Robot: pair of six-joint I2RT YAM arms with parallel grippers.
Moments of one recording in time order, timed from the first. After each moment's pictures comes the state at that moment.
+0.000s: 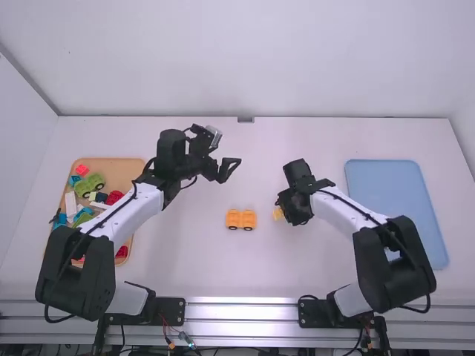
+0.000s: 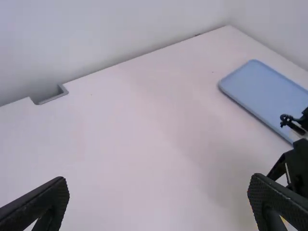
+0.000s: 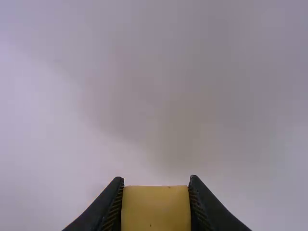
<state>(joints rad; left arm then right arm) -0.23 1.49 0.90 0.13 0.54 0.02 0.37 1.63 0.86 -0.55 -0.08 1.48</state>
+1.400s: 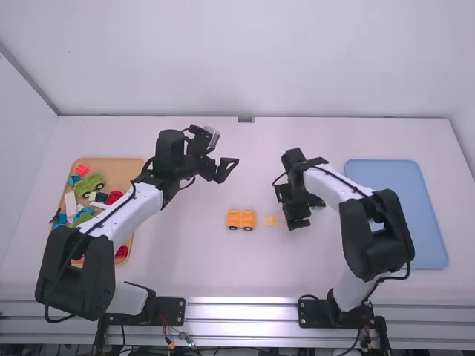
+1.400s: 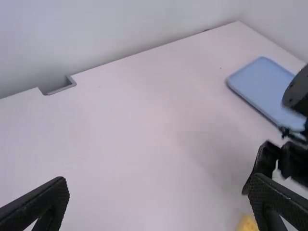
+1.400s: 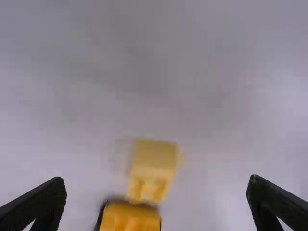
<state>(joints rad) -0.22 1.49 0.90 0.11 0.54 0.02 0.32 1.78 1.13 -0.91 -0.18 1.49</state>
